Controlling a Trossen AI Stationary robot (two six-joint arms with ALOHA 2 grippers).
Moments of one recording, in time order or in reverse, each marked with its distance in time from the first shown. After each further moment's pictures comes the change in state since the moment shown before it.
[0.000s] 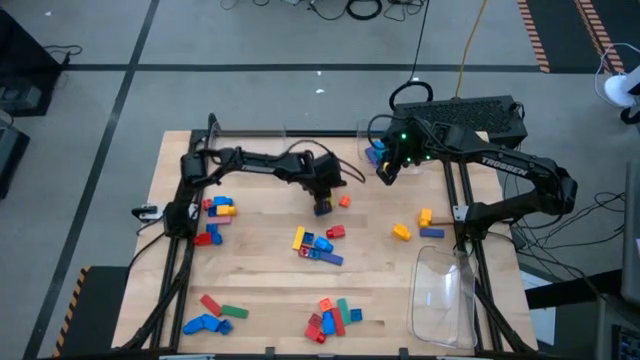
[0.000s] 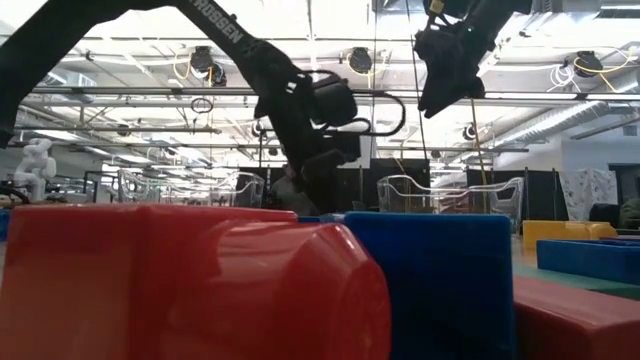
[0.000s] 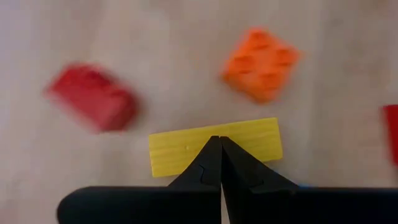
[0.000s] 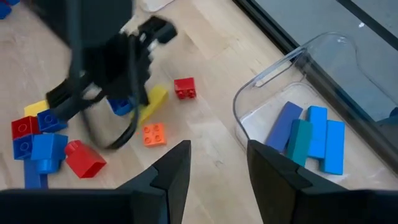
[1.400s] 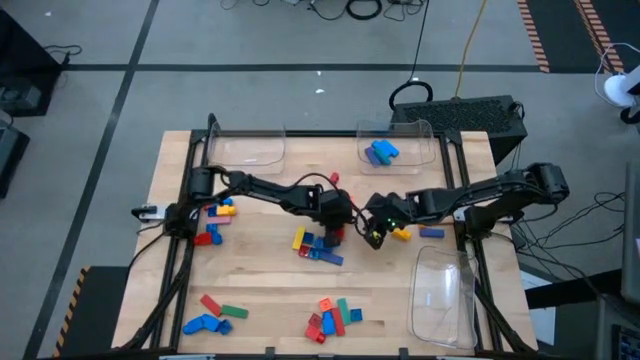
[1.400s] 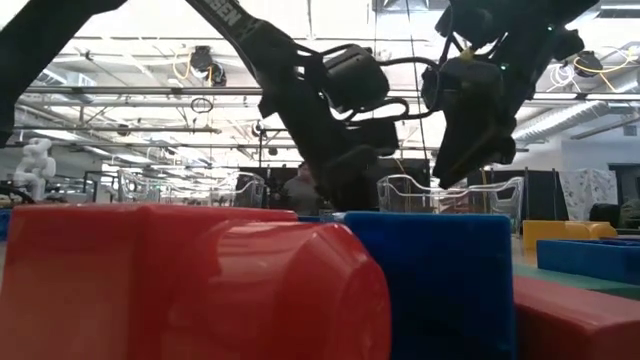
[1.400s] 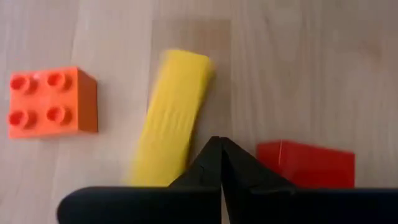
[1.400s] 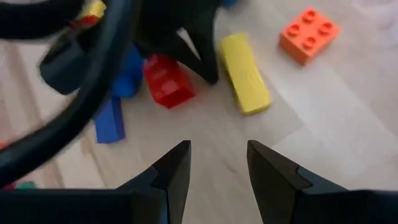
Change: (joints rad) left arm -0.210 0.039 -0.013 0.231 -0.065 -0.078; right arm 0.505 0.090 -0.437 0.458 0.083 0.490
